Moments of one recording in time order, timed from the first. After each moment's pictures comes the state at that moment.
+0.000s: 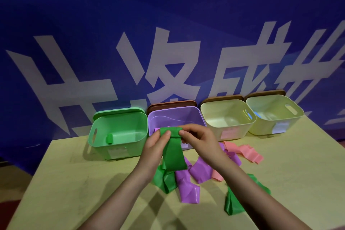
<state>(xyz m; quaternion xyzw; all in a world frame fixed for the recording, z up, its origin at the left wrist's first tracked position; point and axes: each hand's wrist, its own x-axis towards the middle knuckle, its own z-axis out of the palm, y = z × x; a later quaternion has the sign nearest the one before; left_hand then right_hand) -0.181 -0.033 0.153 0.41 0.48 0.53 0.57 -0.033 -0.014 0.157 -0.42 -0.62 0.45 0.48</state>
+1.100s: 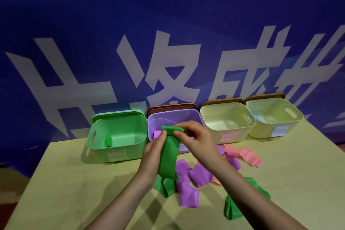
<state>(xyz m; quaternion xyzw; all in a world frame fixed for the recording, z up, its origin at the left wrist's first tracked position) -0.178 -0.037 0.159 0.34 0.49 0.53 0.60 -0.044 -0.004 0.157 -0.44 -0.66 0.34 0.51</state>
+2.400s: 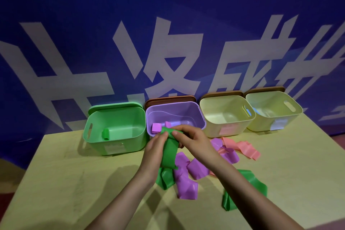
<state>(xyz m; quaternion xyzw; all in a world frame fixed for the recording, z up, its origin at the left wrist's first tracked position) -0.175 -0.037 0.153 0.37 0.51 0.52 0.58 -0.049 -0.010 0.153 -0.44 -0.60 0.52 0.41</state>
